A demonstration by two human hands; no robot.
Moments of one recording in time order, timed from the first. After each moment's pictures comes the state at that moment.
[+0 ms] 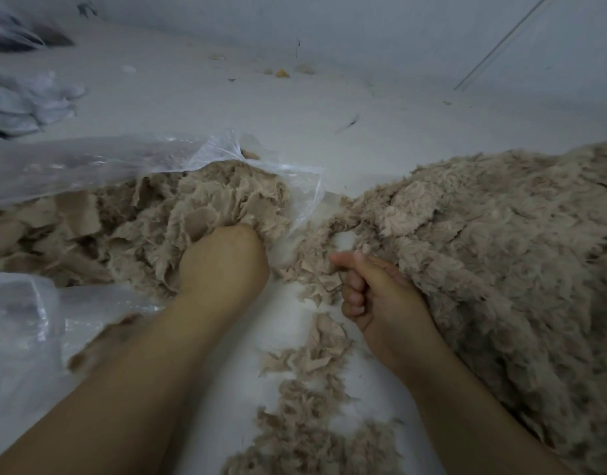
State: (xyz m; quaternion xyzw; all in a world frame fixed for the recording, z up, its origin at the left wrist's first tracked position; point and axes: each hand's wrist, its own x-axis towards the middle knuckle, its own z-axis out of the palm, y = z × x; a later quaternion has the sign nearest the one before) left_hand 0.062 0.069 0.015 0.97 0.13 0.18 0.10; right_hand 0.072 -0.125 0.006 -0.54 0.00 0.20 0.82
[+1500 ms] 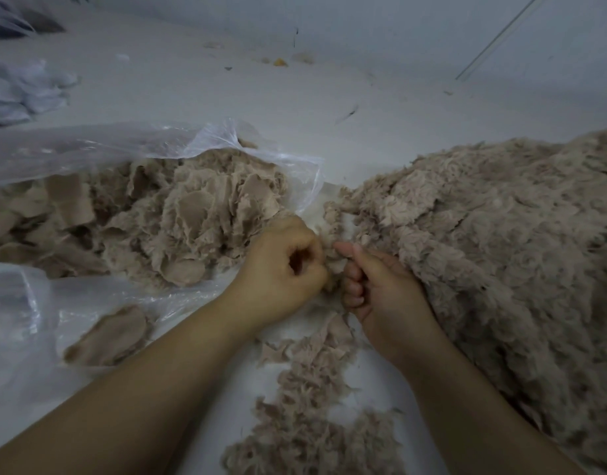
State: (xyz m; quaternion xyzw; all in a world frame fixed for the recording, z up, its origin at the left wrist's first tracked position) left_hand 0.054 0.029 0.009 0.84 -0.12 0.19 0.49; right_hand 0.074 -0.122 0.003 -0.54 0.04 0.18 0.82
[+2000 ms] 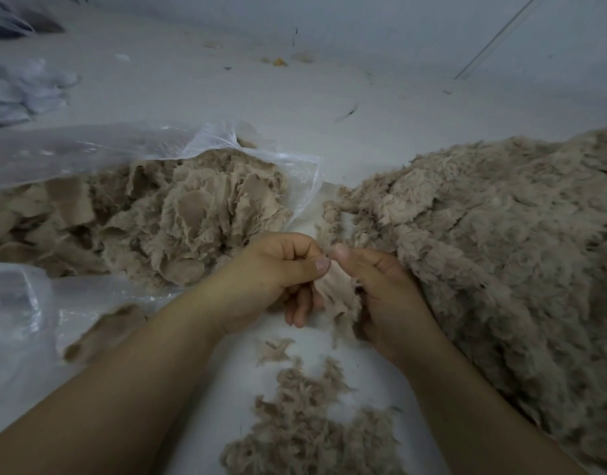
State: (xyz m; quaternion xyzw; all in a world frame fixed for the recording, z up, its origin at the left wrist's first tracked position) left_hand 0.043 0.038 0.032 0.68 -0.05 -0.15 0.72; right_hand 0.066 -0.127 0.008 -0.57 -0.11 0.21 0.79
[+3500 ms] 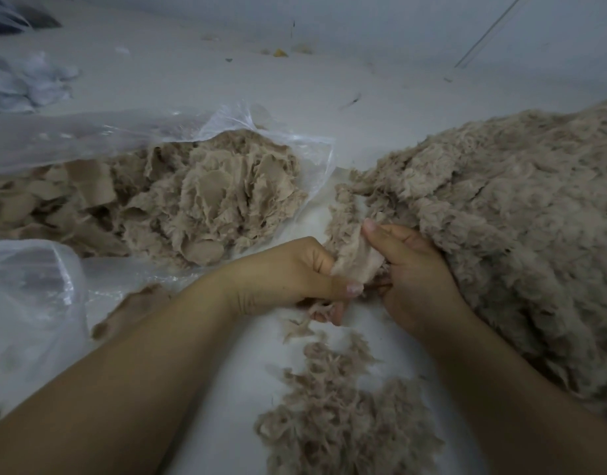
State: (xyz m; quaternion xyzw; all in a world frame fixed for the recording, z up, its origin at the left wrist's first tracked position) left_hand 0.042 0.053 0.018 0.76 -0.22 -0.24 0.56; right_hand 0.064 -0.123 0.005 -0.61 -0.02 0.11 0.78
